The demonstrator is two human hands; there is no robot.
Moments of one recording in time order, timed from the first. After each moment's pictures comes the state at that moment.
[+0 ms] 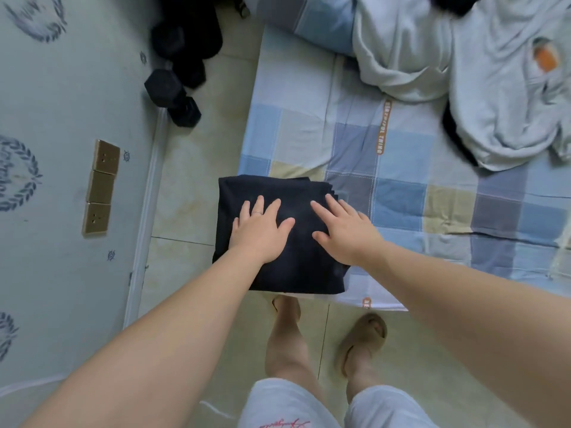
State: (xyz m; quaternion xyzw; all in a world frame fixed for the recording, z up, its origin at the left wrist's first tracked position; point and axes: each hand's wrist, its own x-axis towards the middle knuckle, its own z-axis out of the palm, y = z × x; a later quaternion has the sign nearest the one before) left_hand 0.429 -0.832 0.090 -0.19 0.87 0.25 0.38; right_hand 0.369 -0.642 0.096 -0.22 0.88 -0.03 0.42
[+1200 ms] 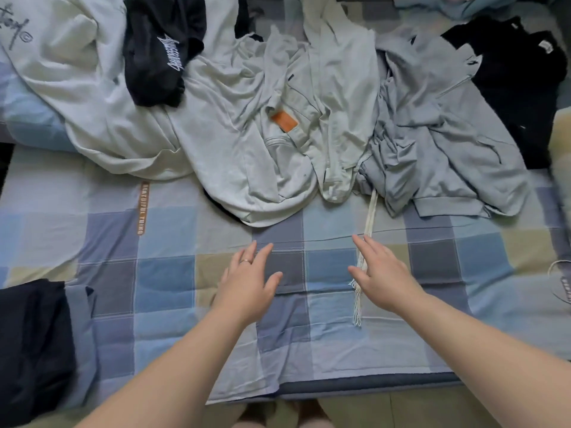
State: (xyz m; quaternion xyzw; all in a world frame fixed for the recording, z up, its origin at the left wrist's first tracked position) left_hand 0.231 -0.233 0.136 -0.08 0.91 0.26 0.30; right_hand 0.183 0.036 0.159 -0.02 0.93 -0.11 0.35
